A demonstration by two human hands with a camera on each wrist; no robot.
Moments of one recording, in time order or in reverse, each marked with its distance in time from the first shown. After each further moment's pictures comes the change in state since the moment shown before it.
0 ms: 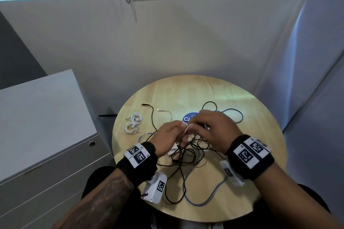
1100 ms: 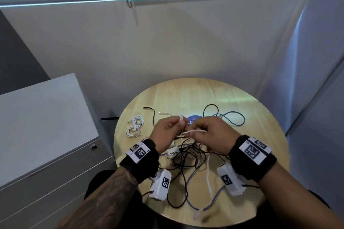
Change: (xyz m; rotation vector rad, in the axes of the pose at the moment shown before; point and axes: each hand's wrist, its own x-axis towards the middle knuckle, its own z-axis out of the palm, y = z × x) left_hand 0.017 -0.006 -0.009 -0.040 0.157 0.093; right_hand 0.008 -0.013 -0.003 0.290 -0.178 0.251
